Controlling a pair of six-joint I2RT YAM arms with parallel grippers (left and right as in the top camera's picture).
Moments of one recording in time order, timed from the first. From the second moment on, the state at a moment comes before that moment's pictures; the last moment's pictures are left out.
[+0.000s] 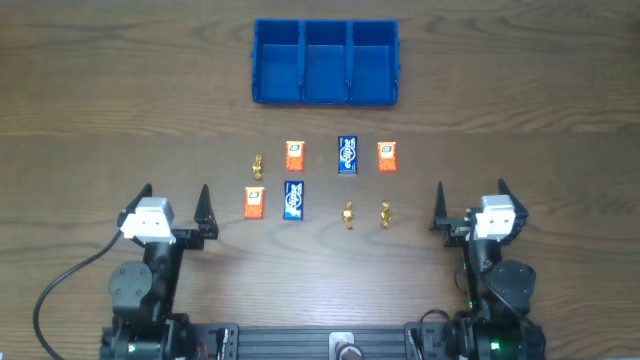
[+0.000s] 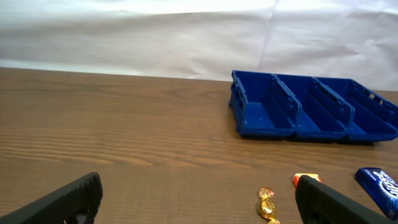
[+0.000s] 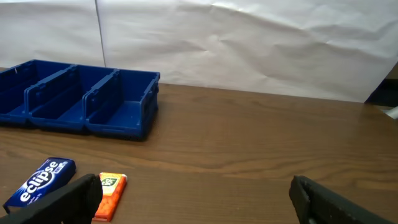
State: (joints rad) left arm -0.05 0.01 0.02 -0.12 0.04 -0.09; right arm 0.01 0.01 0.01 -0.08 0.00 -0.09
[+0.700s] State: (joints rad) left arm -0.24 1.01 1.11 -0.93 0.13 -0.19; right arm 0.01 0.01 0.01 -0.08 0.00 -0.09
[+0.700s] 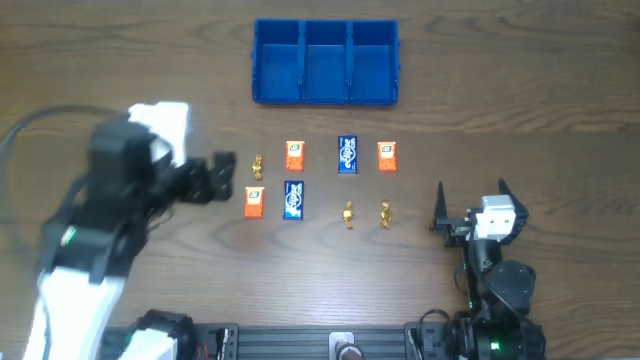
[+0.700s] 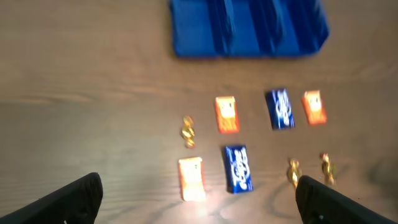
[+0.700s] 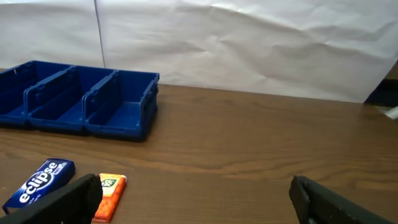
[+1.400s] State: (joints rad) left arm -0.43 1.58 1.06 -0.88 0.05 -0.42; right arm 0.01 0.01 0.01 -0.08 0.00 -0.09
